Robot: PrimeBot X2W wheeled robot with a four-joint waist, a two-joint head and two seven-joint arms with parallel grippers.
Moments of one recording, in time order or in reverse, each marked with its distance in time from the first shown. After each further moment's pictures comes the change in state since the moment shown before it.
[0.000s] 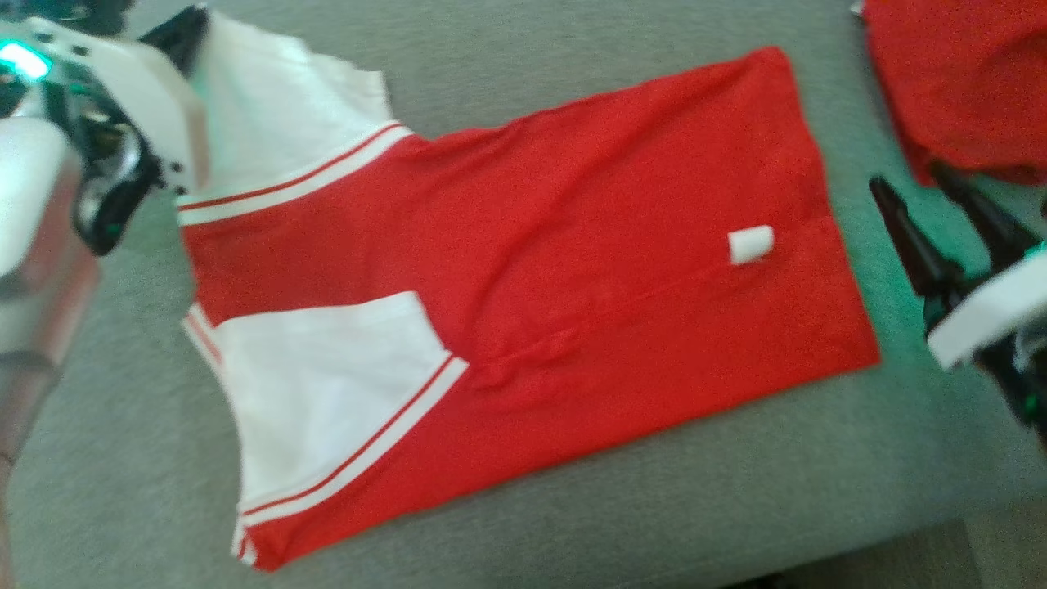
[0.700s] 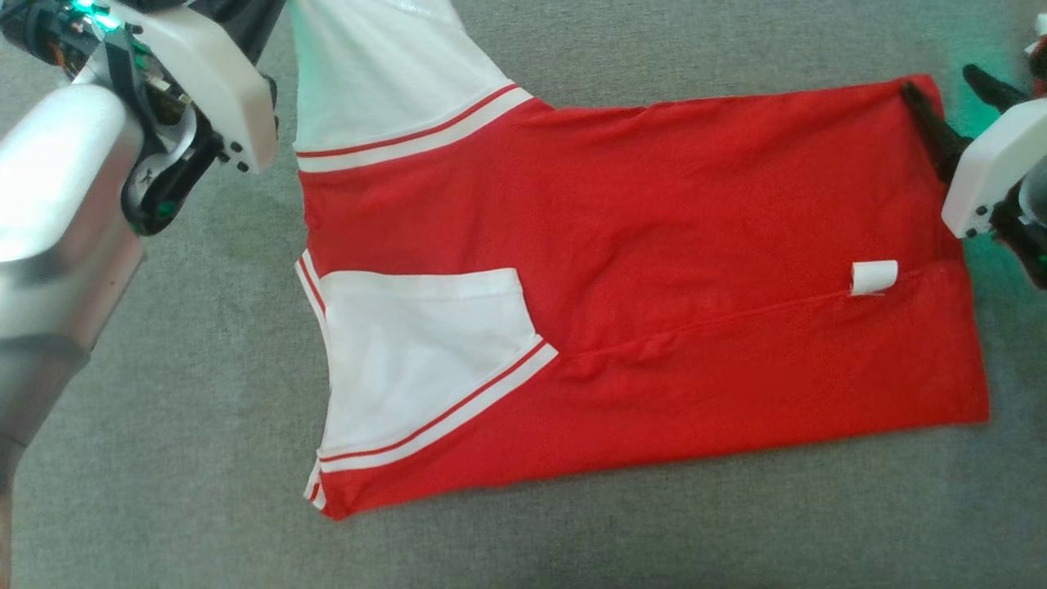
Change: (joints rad) left arm -0.074 -0.011 -0.159 -0.151 -0.112 -0.005 -0.169; right arm -0.532 0.062 0.254 0.565 -0.076 0.000 0.157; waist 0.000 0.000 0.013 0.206
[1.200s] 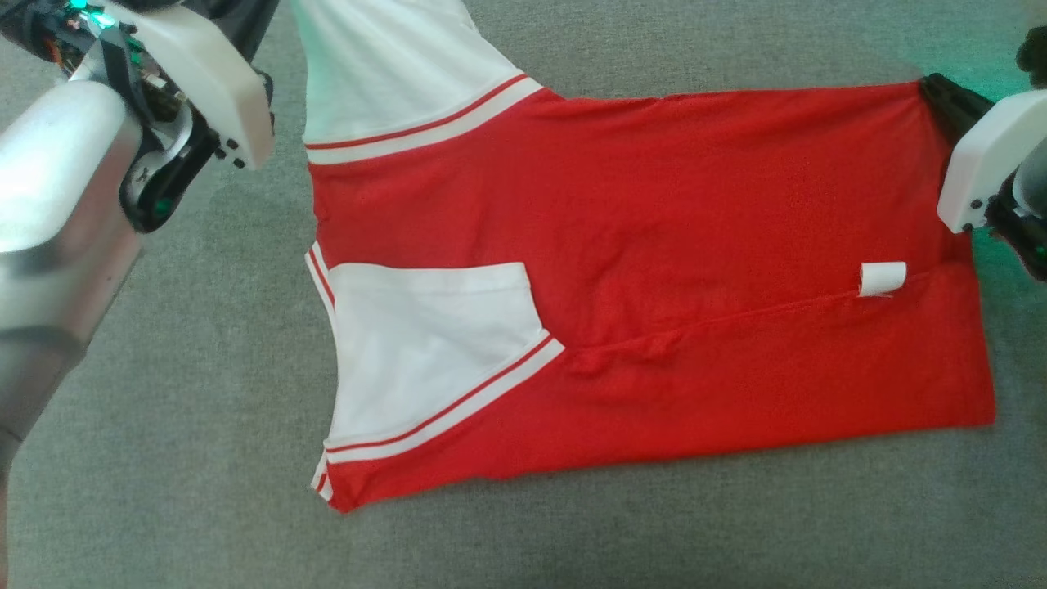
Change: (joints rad) left arm -0.031 0.000 -0.059 0.043 -0.039 0.000 -0.058; right arm -0.072 -0.010 0.146 0.060 0.090 0.000 0.008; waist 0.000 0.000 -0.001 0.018
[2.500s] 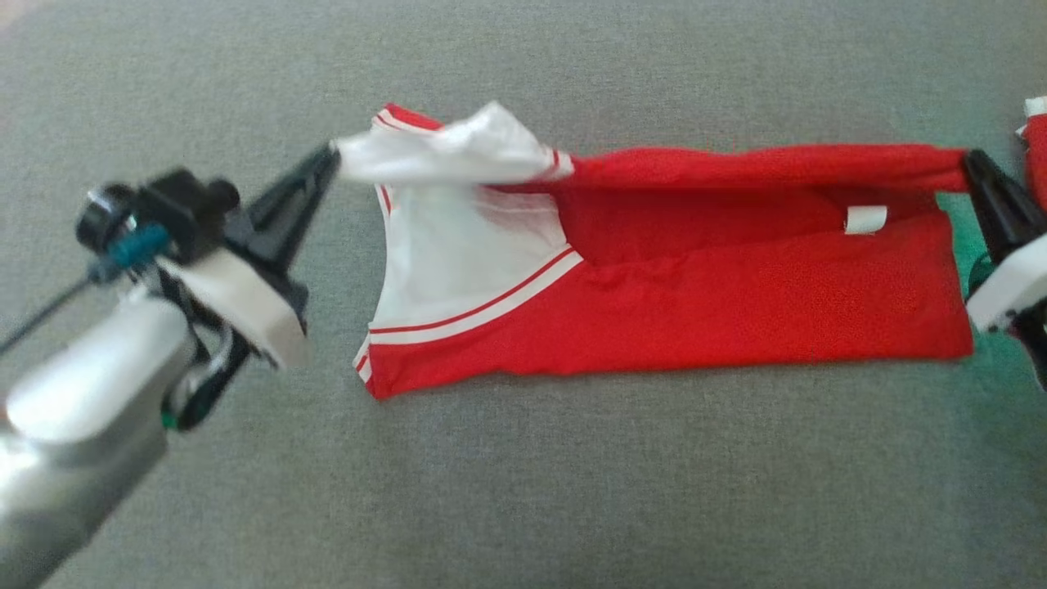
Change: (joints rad) left arm 0.285 0.140 -0.125 -0.255 -0.035 0.106 -0.249; right arm 0.234 -0.098 0.011 -0.094 0.192 0.000 -0.369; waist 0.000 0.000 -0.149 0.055
